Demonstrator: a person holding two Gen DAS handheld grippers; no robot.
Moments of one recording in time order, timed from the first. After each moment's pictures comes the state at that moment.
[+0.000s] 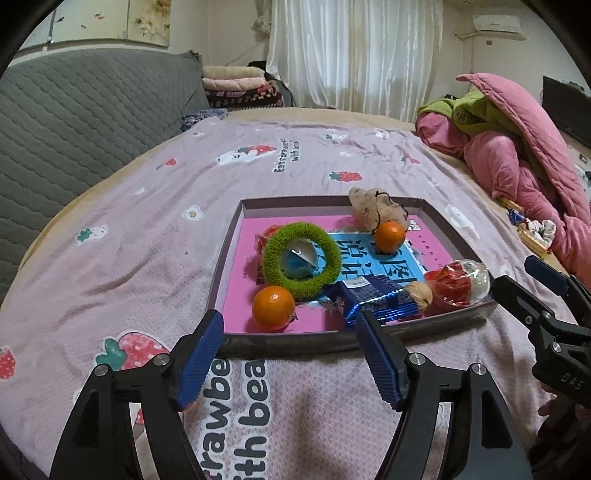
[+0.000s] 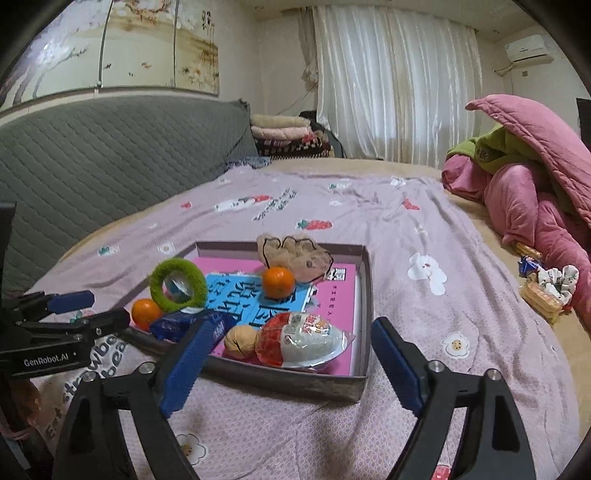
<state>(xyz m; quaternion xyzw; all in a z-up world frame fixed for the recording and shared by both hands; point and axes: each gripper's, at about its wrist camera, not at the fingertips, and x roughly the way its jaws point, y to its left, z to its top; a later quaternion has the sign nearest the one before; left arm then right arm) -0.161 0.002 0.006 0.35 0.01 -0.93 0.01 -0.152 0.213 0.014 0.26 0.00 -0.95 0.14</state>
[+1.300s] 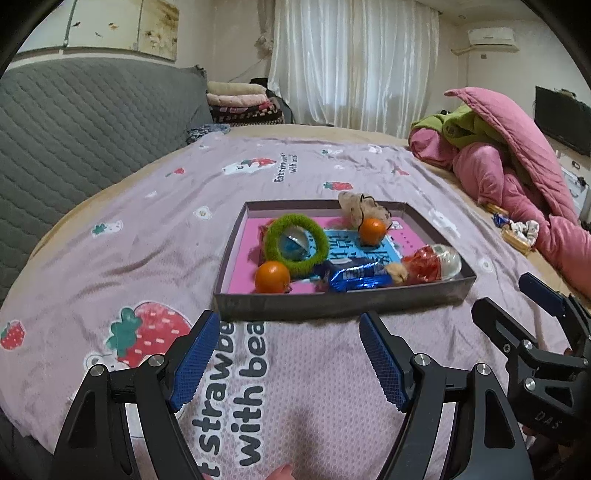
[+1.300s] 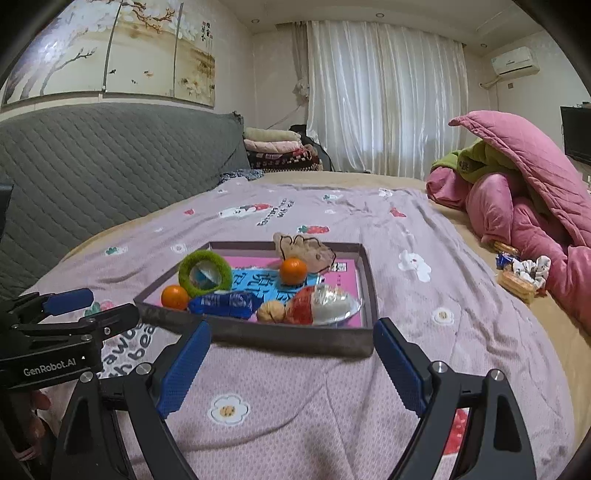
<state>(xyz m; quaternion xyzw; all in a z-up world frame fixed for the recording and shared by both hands) -0.099 0.005 0.007 0.32 0.02 -0.95 0.01 -0.086 0.190 0.011 0.24 0.01 -0.96 0.11</state>
